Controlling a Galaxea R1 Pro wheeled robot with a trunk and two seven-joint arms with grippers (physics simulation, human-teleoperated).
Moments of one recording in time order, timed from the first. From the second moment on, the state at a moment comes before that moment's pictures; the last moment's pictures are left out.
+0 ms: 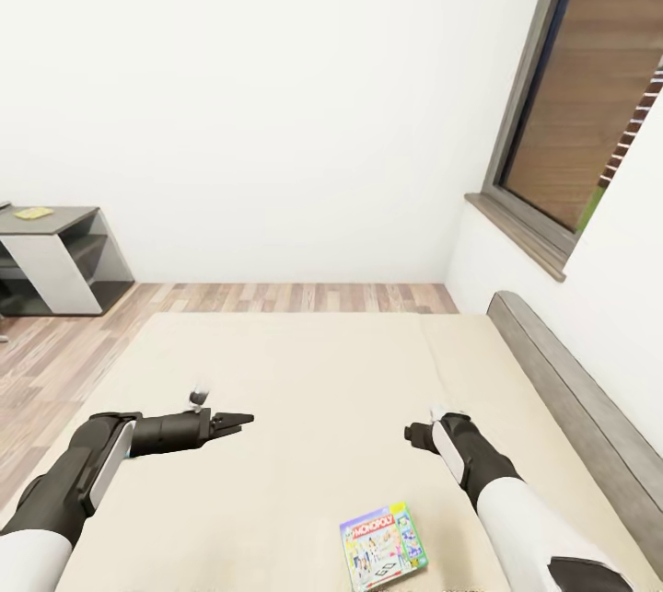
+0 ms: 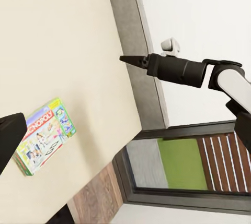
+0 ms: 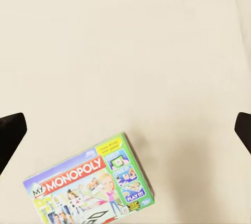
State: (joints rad) left arm -0.54 0.24 0.09 -0.98 0.16 0.96 -1.21; right arm -0.74 0.06 -0.10 -0.49 -0.11 0.56 -0.16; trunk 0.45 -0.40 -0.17
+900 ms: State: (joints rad) left arm -0.54 0.24 0.09 -0.98 0.17 0.96 -1.18; right arm -0.74 0.06 -0.10 -0.49 -0.11 0.56 -0.15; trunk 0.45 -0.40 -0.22
